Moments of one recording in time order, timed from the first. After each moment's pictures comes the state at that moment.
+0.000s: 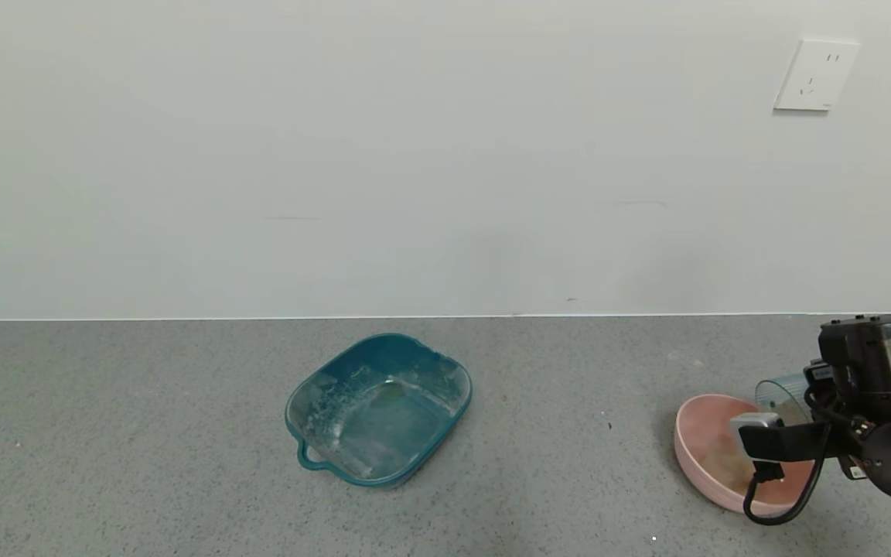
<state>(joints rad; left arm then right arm) 0.00 0.00 0.00 0.00 0.00 0.00 0.20 1.65 -0.61 -0.38 -0.73 -1.69</state>
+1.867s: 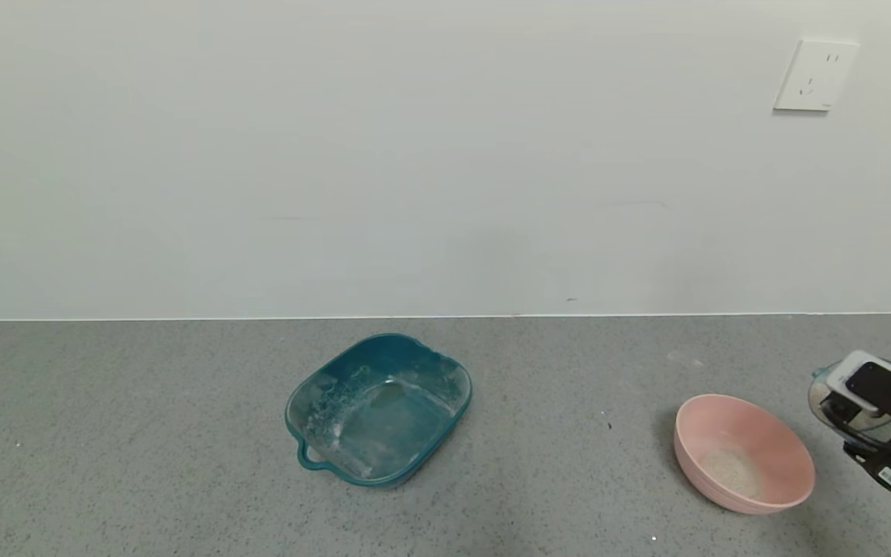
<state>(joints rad) 0.00 0.00 0.00 0.00 0.00 0.00 -0.01 1.41 -0.46 -0.37 -0.36 -0.83</state>
